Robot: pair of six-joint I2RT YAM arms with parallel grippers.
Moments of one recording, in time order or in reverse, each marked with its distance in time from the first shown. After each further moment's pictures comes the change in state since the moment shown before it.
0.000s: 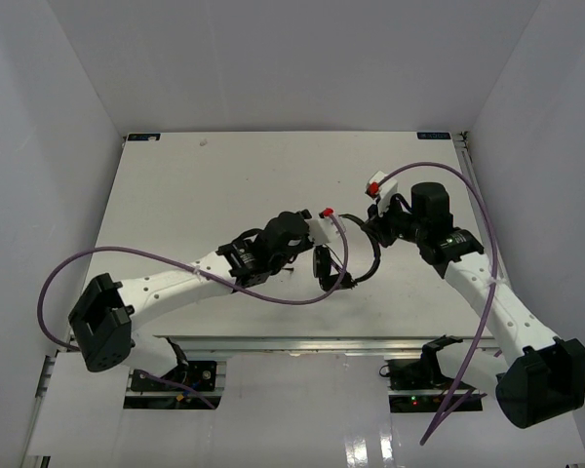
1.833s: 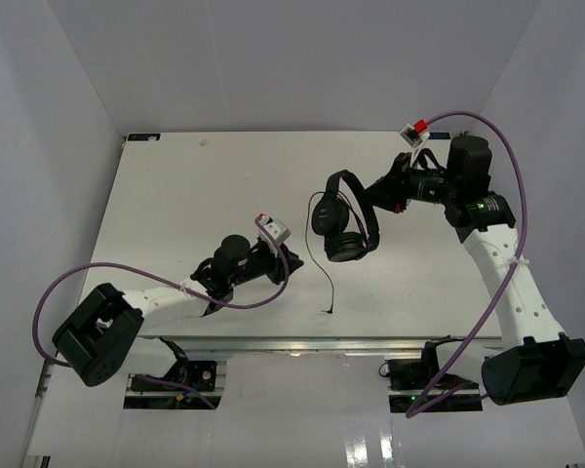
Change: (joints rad) left arm 0.262 -0.113 -0.576 0.740 0.737 -0.672; right arm -0.178 0.111 0.384 -0.096 -0.574 0.504
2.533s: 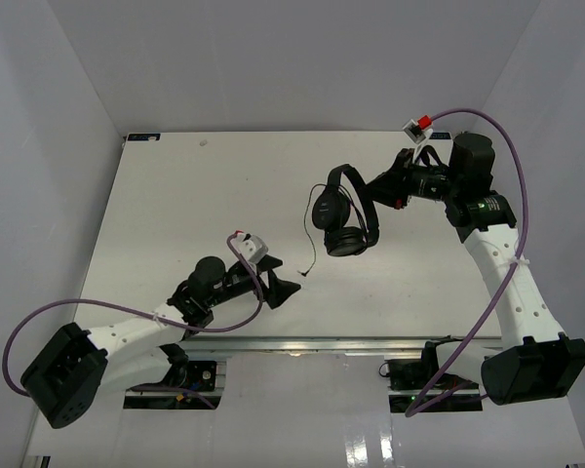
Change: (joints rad) left arm 0.000 -0.296 -0.198 0.034 0.050 -0.085; right arm -0.010 0.000 0.000 0.059 0.003 0.043
